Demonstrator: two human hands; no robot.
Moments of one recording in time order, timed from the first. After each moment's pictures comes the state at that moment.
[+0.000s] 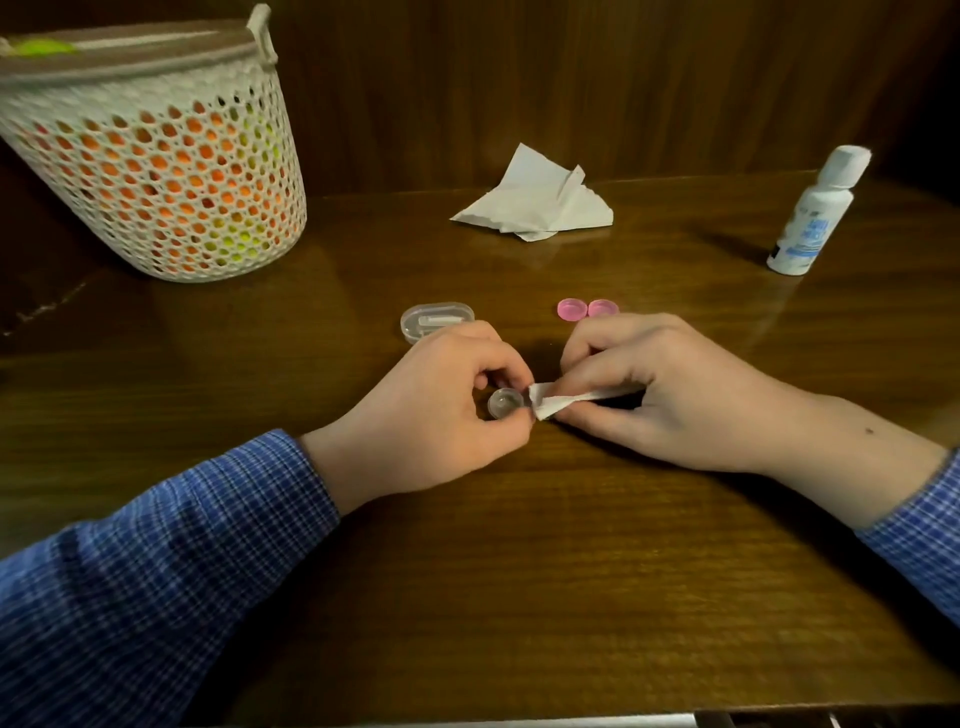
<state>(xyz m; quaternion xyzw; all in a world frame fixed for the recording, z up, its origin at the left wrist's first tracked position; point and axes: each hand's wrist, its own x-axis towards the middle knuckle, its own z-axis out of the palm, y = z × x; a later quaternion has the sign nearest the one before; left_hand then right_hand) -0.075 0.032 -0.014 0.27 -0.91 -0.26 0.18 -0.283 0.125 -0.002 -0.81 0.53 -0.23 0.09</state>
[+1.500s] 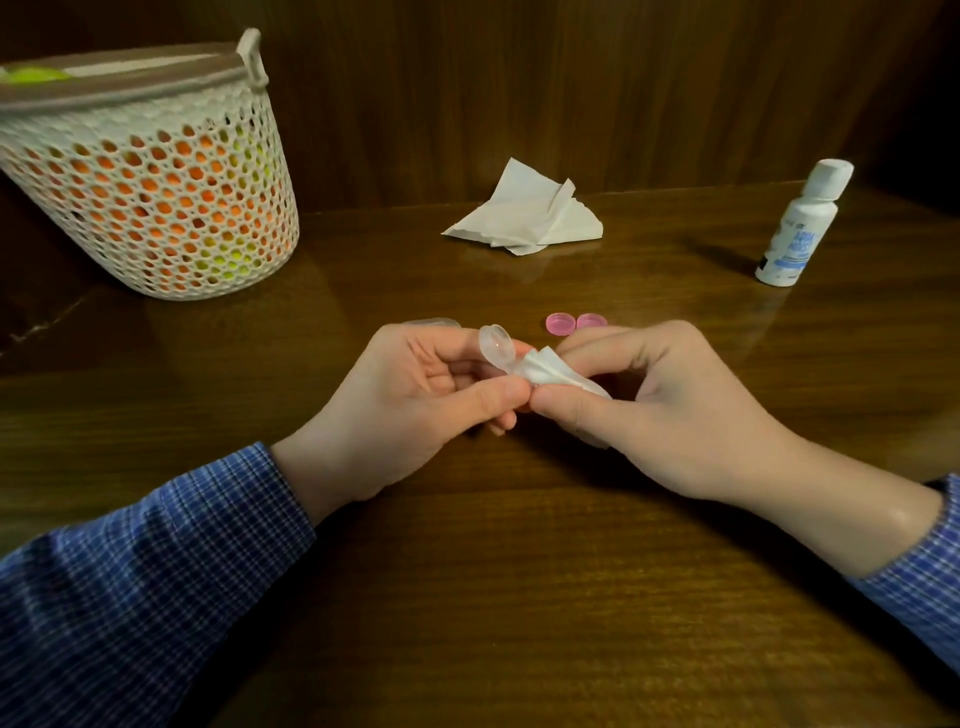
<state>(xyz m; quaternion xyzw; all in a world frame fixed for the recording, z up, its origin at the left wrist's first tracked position) -0.072 0.031 -0.007 0.21 -0.77 -0.54 0.27 -0.265 0.137 0.001 -0.68 0.54 -0.43 0.26</state>
